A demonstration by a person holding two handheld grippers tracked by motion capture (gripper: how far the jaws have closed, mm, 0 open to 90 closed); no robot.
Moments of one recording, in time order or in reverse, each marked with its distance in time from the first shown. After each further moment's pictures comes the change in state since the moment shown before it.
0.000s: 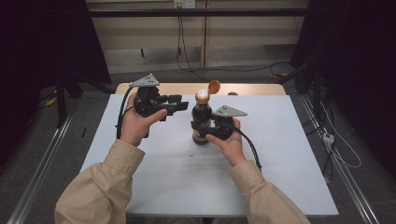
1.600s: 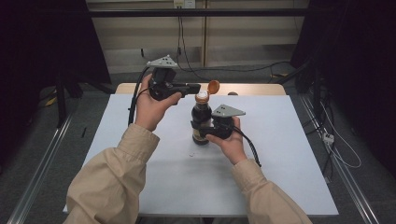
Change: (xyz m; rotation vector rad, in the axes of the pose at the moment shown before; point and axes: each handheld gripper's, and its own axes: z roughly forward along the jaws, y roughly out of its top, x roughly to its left) left arm -0.024 0.059 0.020 0.045 -0.019 0.079; right arm 0.002 0.008 -0.001 0.023 -0.001 -0.088
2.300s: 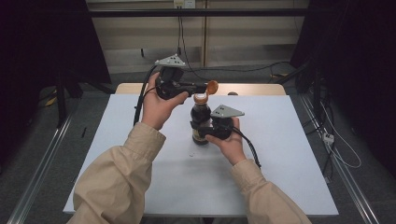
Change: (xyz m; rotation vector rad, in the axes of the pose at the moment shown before) left arm -0.008 0.008 0.014 0.007 -0.020 0.018; right arm 0.003 0.000 0.001 -0.003 -0.007 -0.022
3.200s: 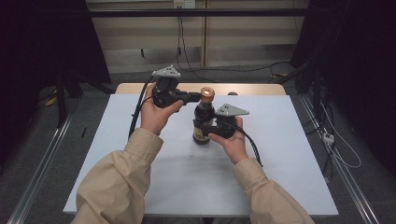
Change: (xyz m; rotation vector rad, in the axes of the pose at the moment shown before) left arm 0.014 -0.031 0.004 0.035 0.016 -0.036; right arm -0.009 -0.002 -0.005 -0.012 0.003 0.058
